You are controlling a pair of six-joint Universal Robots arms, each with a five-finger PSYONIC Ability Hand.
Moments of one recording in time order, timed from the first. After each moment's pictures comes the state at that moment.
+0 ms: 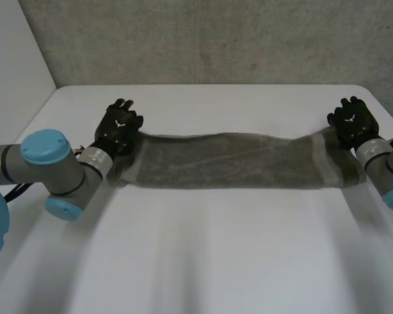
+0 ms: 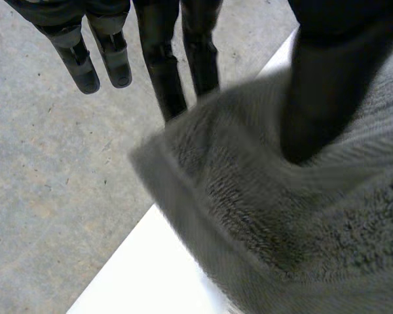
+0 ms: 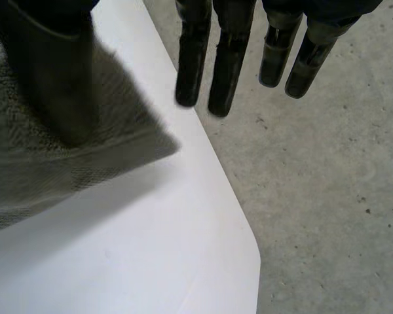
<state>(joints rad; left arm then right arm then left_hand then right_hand) 4.45 -2.47 -1.22 3.71 -1.25 3.66 1.57 -0.62 1.06 -0.40 1.22 2.32 0.72 0.75 0.22 0.23 0.57 0.68 0.72 0.21 0.23 0.49</state>
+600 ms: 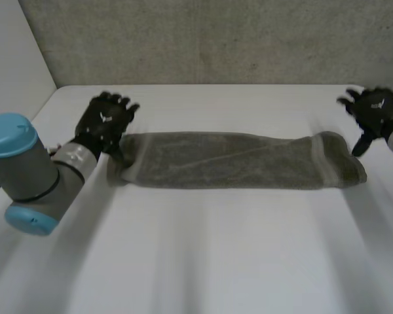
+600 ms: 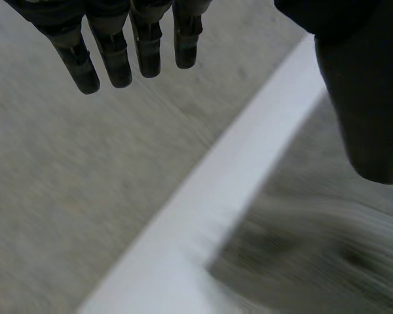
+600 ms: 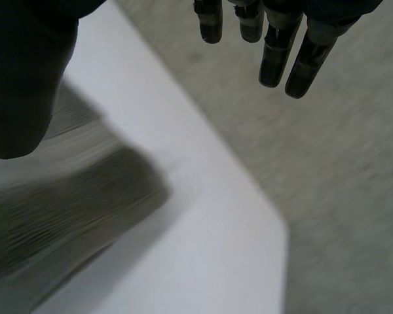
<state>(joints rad) 4.43 -2.08 -1.54 3.58 -1.31 3.65 1.54 -1.03 1.30 -0.05 1.23 2.47 0.28 0.23 0.22 0.23 0.06 0.10 0.09 0.21 0.23 0.06</state>
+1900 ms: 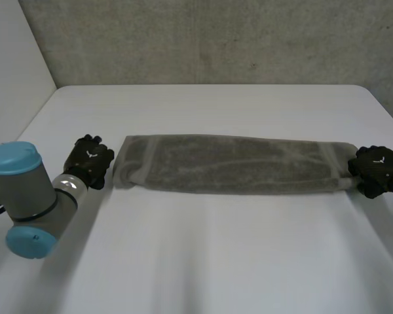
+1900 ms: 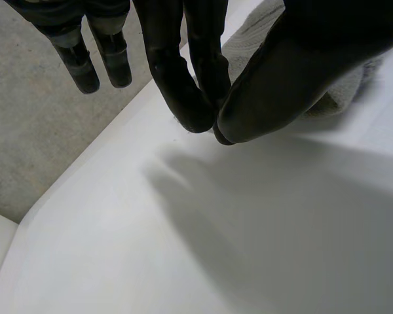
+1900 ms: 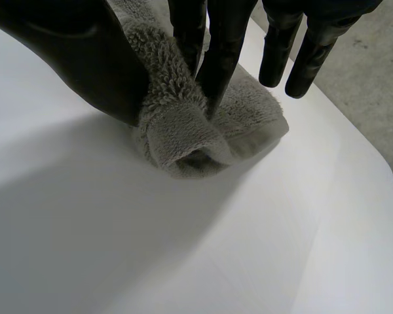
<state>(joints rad) 4.50 -2.19 -1.62 3.56 -1.41 3.70 1.35 -0.96 1.55 -0.09 1.02 2.35 1.31 1.35 0.22 0.23 1.17 1.27 1.30 0.21 0.23 1.14</state>
